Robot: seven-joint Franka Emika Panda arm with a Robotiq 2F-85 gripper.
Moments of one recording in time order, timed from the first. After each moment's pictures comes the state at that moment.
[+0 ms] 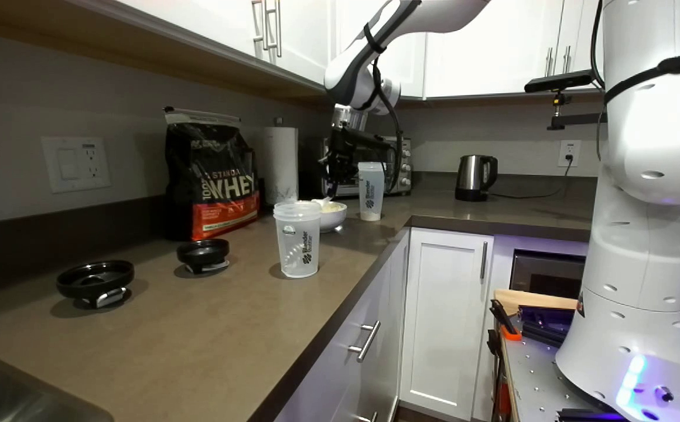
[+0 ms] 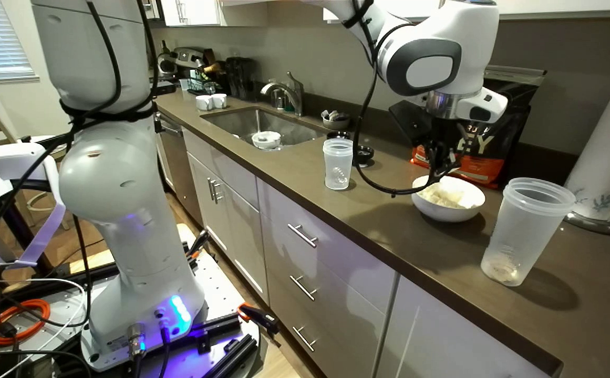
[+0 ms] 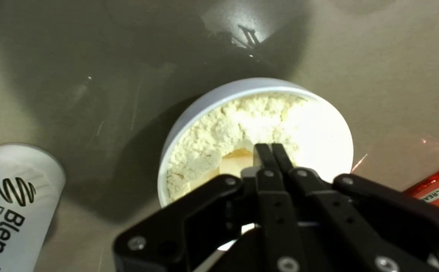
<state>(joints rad) -0.25 0.15 -0.21 -2.07 0.28 2.39 0.00</state>
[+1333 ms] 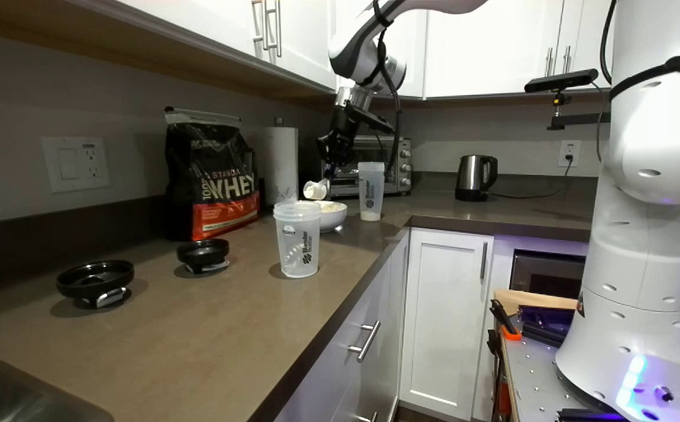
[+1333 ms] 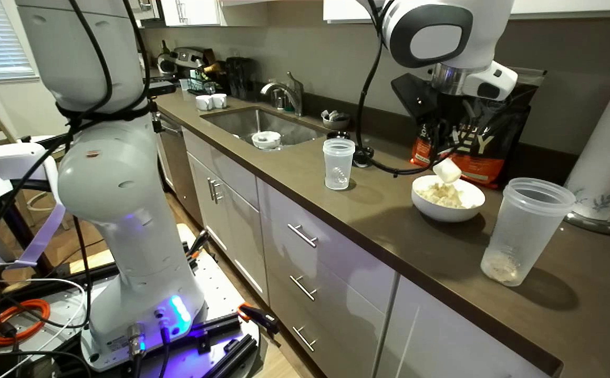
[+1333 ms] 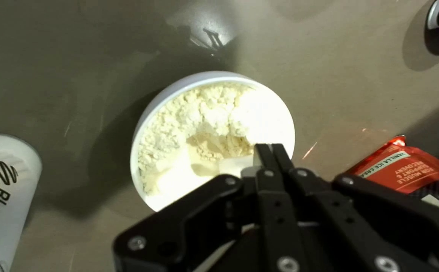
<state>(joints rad) -0.26 0.08 -0.21 -2.03 0.38 2.26 -0.08</state>
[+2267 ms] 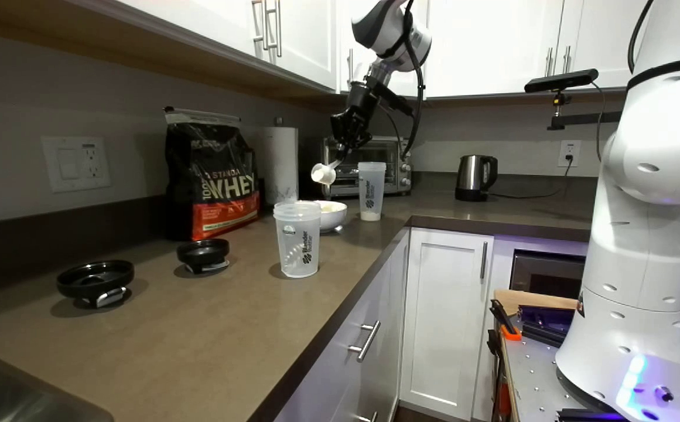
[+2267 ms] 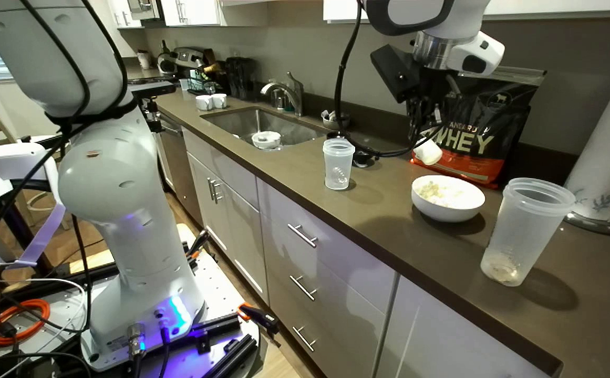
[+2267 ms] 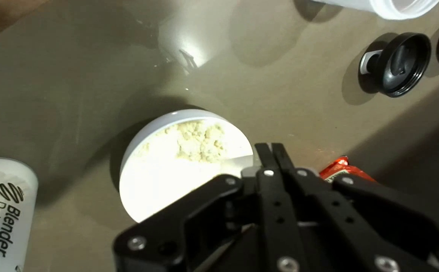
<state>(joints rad) -0.25 -0.11 -0.24 -2.14 0.40 2.15 -0.14</state>
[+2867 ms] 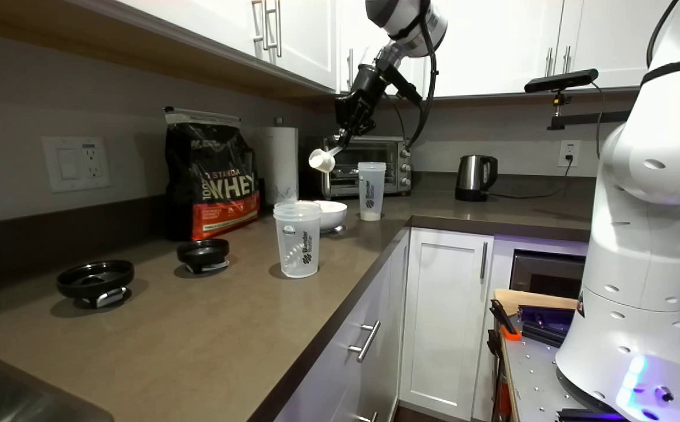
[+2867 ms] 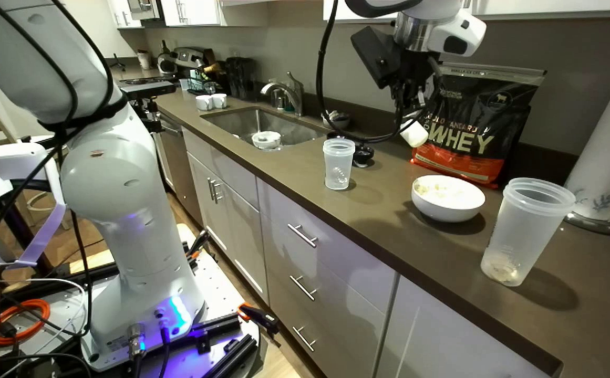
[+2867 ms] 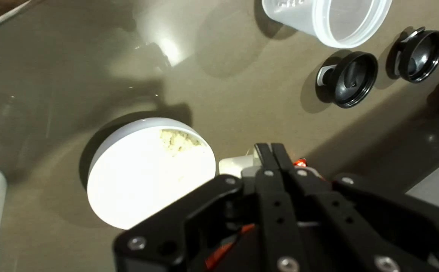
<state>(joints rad) -0.21 -0.24 -0.26 -2.22 0.43 2.14 -0.17</state>
